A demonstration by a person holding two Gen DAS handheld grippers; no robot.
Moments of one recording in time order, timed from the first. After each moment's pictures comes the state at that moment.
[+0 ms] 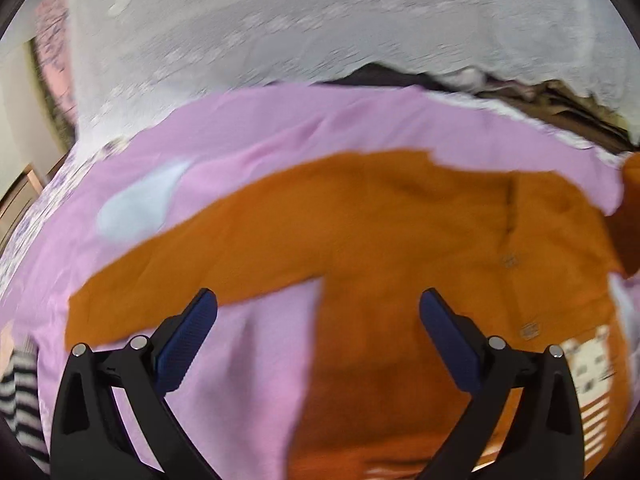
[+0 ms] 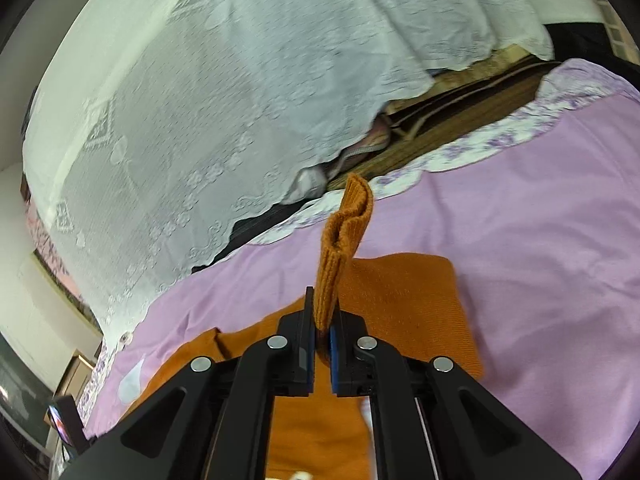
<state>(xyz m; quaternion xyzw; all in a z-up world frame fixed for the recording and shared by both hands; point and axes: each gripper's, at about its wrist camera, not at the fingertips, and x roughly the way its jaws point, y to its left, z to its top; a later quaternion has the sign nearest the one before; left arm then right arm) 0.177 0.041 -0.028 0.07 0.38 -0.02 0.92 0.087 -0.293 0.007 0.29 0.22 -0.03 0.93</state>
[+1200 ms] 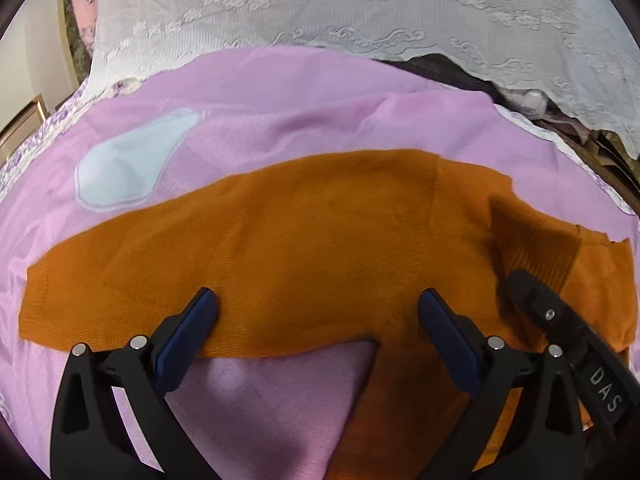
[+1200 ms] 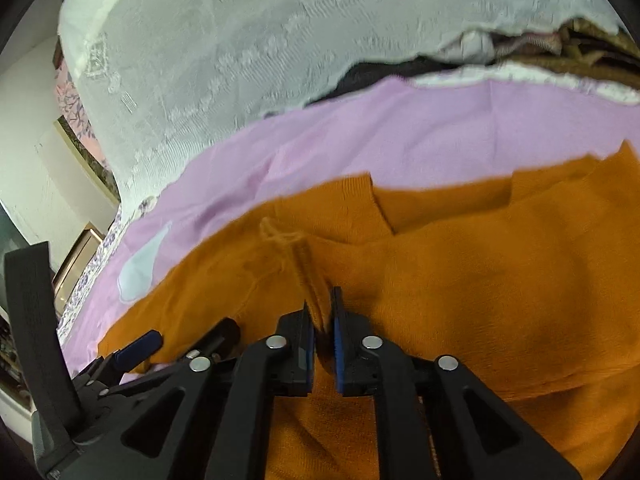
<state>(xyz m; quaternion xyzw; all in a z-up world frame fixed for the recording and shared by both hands) 0.235 0.090 -0.077 -0.05 0.43 0.04 0.90 0.199 -0.093 -0.062 0.20 0.39 0.12 0.89</state>
